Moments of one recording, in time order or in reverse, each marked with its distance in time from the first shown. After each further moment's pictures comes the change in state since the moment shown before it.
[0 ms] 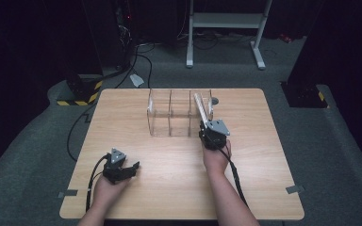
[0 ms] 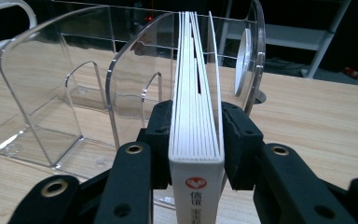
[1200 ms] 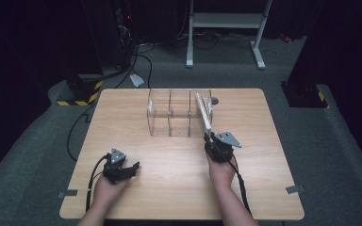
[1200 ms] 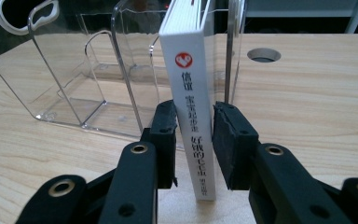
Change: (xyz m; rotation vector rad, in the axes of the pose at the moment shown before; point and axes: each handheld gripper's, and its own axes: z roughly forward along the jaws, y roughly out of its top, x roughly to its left) left arm 0.000 0.000 0.000 0.000 -0.001 -0.001; right arm -0.015 -0.033 -0.027 0.045 0.094 0.105
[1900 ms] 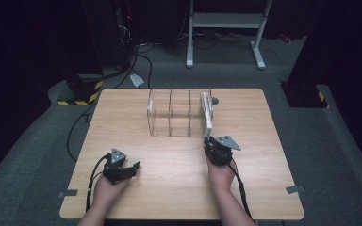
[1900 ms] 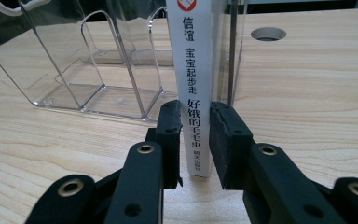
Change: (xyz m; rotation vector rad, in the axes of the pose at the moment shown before) left arm 0.000 0.000 0.000 0.002 0.001 0.006; right arm 0.000 -0.014 0.003 0.032 0.006 0.028
